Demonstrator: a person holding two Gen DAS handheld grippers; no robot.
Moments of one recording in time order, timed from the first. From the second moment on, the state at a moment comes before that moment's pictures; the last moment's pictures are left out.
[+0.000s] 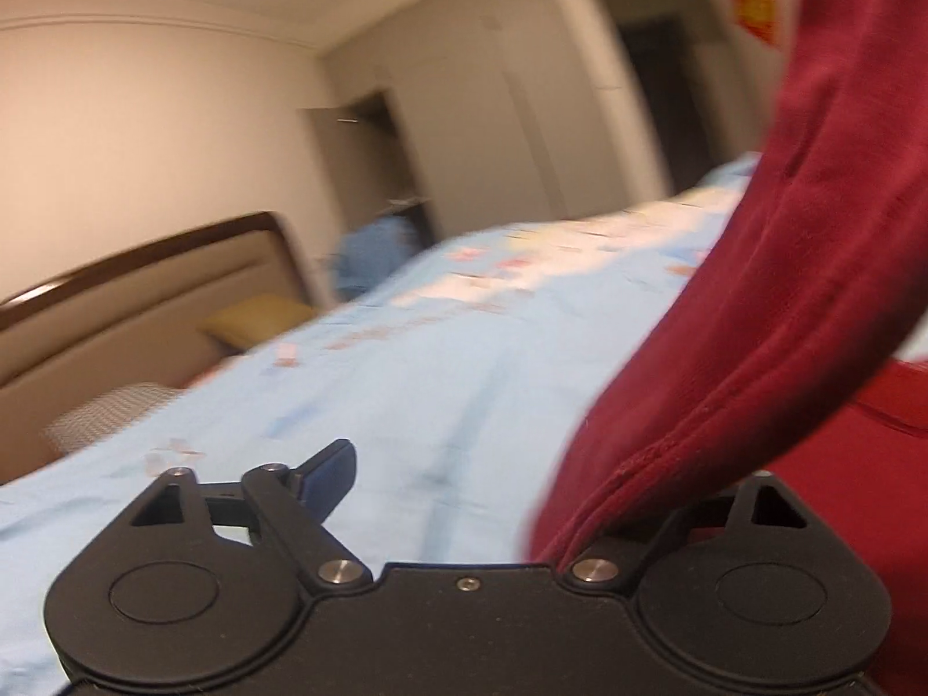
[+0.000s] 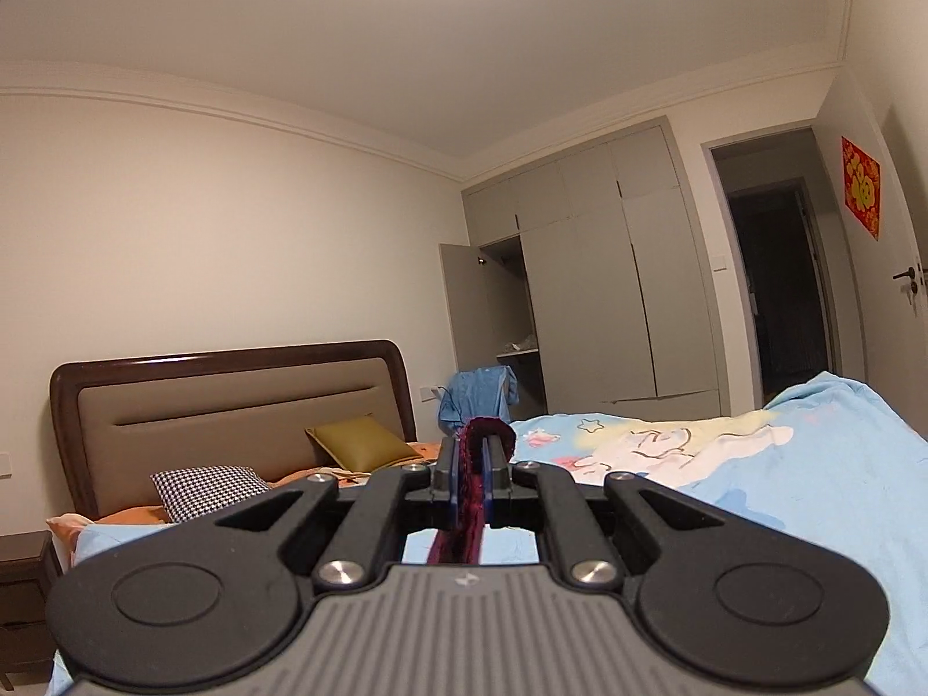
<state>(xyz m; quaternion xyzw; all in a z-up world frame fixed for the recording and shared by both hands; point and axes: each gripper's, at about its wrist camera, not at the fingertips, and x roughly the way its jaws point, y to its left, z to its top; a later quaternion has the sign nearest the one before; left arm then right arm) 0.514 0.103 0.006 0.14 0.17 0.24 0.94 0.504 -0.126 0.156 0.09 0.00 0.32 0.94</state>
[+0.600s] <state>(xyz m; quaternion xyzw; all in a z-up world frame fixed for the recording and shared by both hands) 0.489 0.121 -0.021 0.22 0.24 0.17 0.93 0.521 -0.154 -0.005 0.13 0.20 0.27 0.93</state>
